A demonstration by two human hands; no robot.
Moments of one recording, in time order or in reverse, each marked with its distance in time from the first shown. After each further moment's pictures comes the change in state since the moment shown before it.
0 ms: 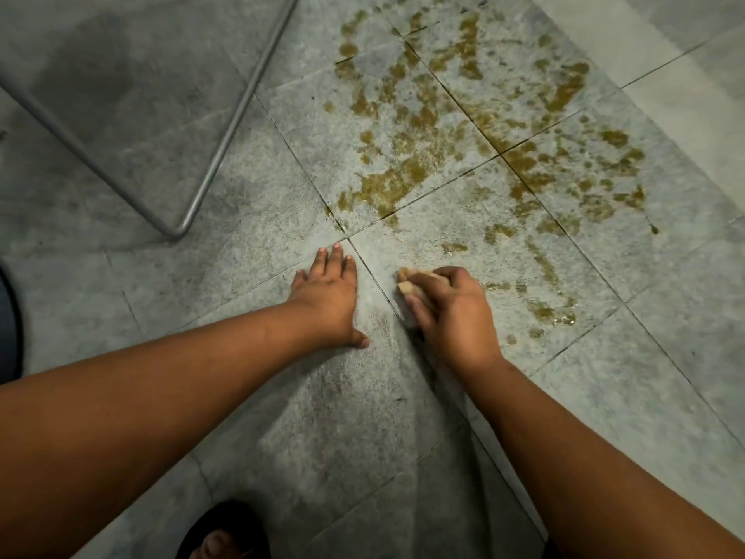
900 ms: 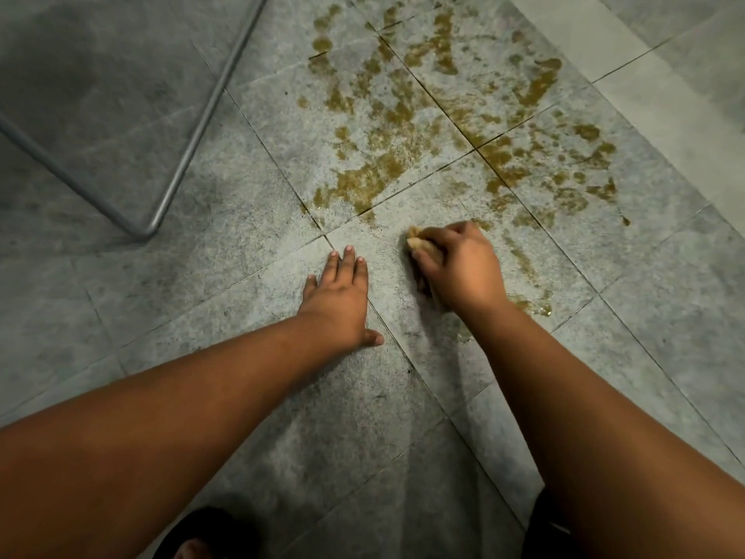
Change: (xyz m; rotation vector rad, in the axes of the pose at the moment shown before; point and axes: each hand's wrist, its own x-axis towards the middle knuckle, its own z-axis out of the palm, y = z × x) left_hand 0.010 0.039 0.014 -0.036 0.038 0.034; right_hand 0.050 0.028 -0.032 -0.049 0.028 0.066
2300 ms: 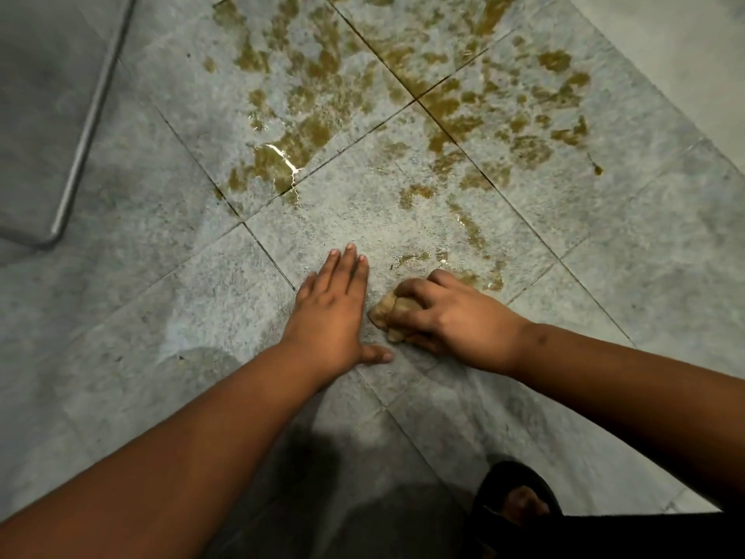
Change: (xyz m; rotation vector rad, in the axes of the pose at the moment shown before) left_hand 0.002 0.087 0.017 -0.024 0.082 0.086; right_hand -0.057 0.093 -0.042 -0.191 -0.486 -0.689
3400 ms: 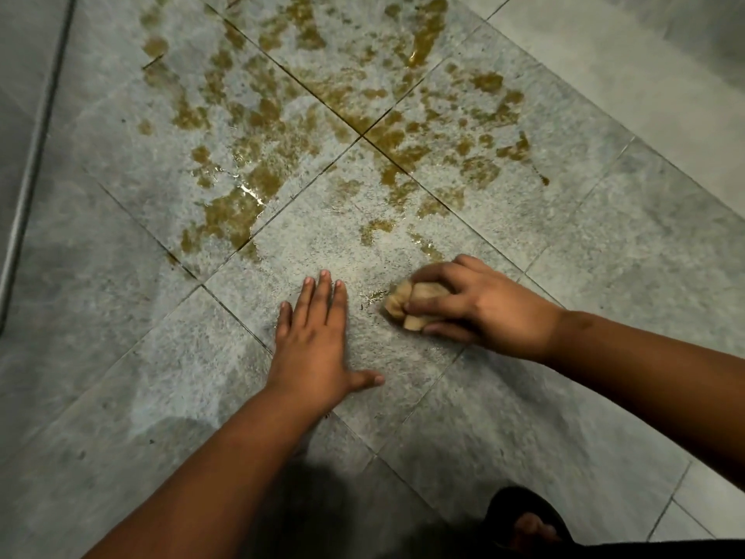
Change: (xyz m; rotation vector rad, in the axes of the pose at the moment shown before) left_hand 0.026 0.004 -0.003 -0.007 0.028 0.025; right_hand -0.029 0.051 -0.034 0.080 0.132 0.138
